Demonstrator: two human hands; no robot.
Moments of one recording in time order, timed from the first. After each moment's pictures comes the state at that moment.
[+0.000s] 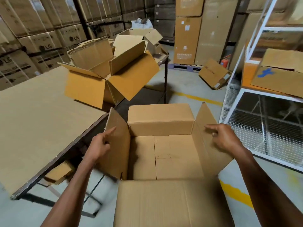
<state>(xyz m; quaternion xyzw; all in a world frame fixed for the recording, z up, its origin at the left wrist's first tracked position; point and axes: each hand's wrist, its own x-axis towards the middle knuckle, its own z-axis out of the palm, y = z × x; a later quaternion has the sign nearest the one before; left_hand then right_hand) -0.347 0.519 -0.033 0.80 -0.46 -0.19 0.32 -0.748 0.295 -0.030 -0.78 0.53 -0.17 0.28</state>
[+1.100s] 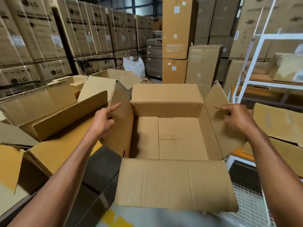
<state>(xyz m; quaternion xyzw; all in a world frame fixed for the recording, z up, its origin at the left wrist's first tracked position) -0.370 -0.036 0.106 0.73 -0.54 -0.06 0.41 -0.789 -0.216 0.137 -0.78 0.54 -0.28 0.16</state>
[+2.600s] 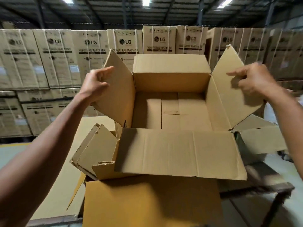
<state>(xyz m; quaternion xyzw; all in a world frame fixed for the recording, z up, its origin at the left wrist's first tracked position) -0.047 -0.045 0.311 0.85 -0.18 0.27 0.41 -0.151 -0.504 0.334 -0.91 0.09 -0.33 0.24</state>
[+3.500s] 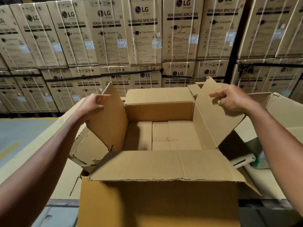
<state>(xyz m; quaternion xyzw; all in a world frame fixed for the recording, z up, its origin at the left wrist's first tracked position) 0.045 -0.017 0.192 0.95 -0.04 0.13 0.29 0.025 -0.496 0.210 -0.95 -0.01 -0.10 0.29</state>
